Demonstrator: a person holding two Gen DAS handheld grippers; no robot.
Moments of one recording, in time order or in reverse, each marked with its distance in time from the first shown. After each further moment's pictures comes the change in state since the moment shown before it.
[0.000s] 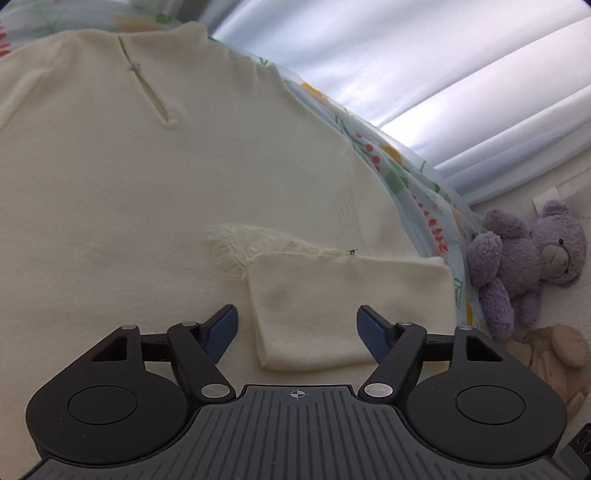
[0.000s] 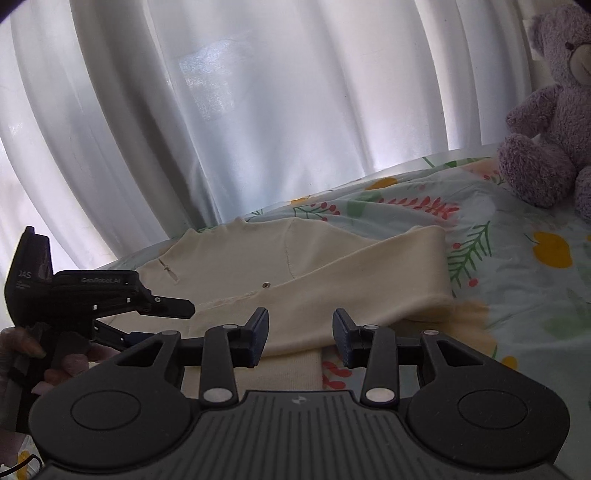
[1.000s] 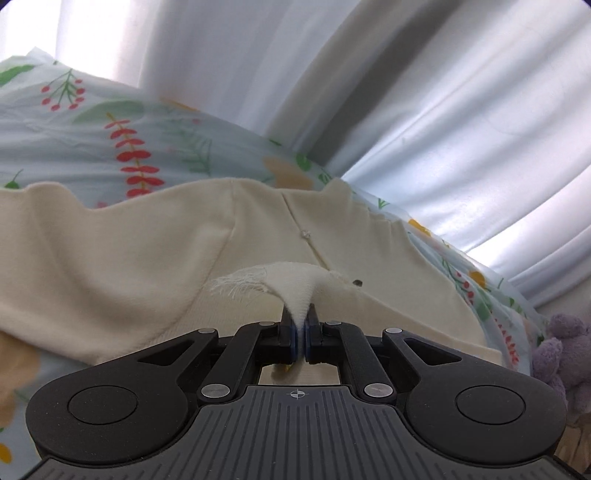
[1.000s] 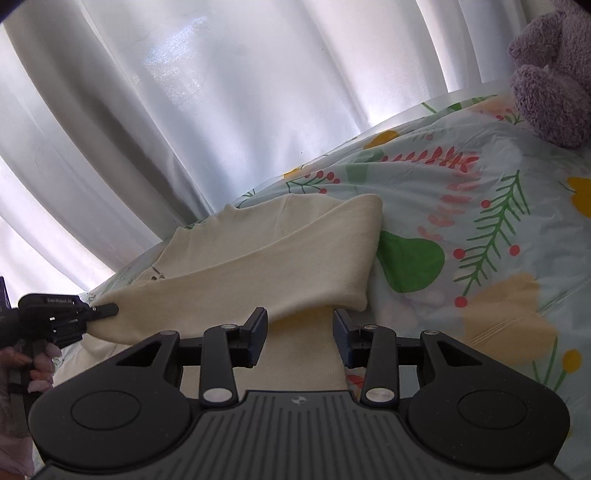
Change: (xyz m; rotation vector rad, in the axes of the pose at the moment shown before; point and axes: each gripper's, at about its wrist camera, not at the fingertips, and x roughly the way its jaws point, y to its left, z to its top) left arm -0.096 0.077 0.060 -0.088 -0.280 0.226; right arm 0.074 -0.006 0.024 0.196 0.136 0.061
